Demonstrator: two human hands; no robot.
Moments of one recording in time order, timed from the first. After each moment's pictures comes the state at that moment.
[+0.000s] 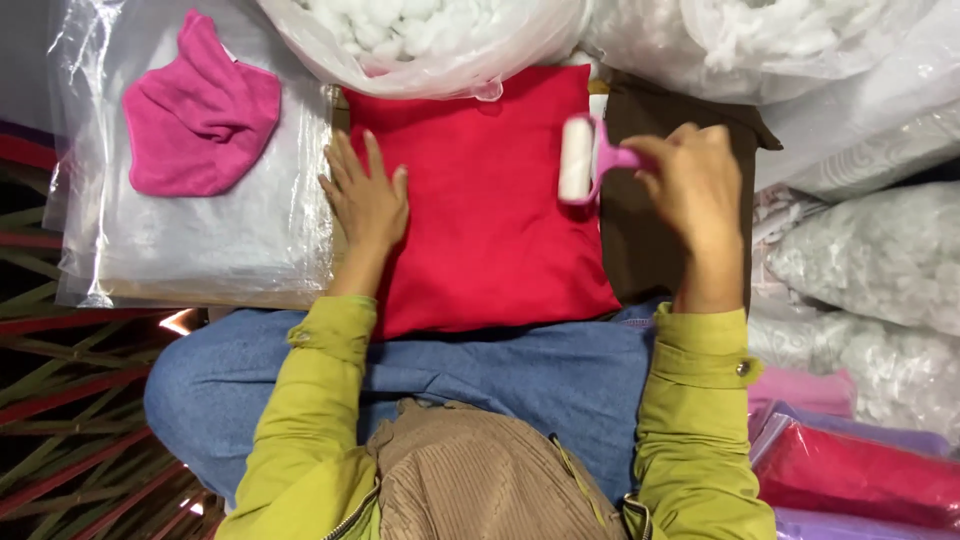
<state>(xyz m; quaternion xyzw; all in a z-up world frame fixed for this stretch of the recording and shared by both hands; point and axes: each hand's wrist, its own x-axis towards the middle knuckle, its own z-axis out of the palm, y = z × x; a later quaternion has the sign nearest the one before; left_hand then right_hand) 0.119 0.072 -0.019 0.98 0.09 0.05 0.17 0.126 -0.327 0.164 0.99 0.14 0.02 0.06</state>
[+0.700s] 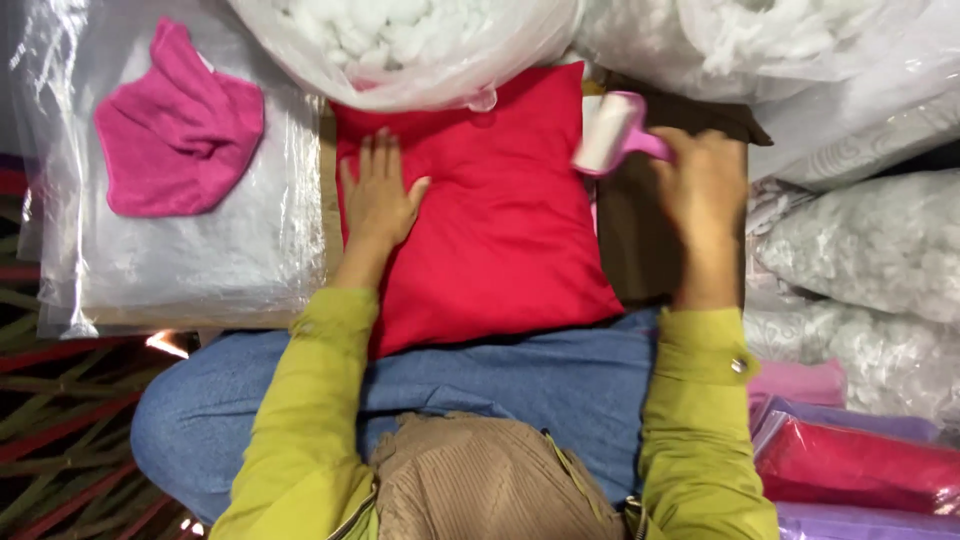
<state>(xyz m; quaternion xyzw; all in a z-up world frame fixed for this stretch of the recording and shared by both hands) 0.145 0.064 -0.010 0.99 -0.04 -0.08 0.13 0.134 -0.336 0.142 1.00 0.01 0.03 0.02</state>
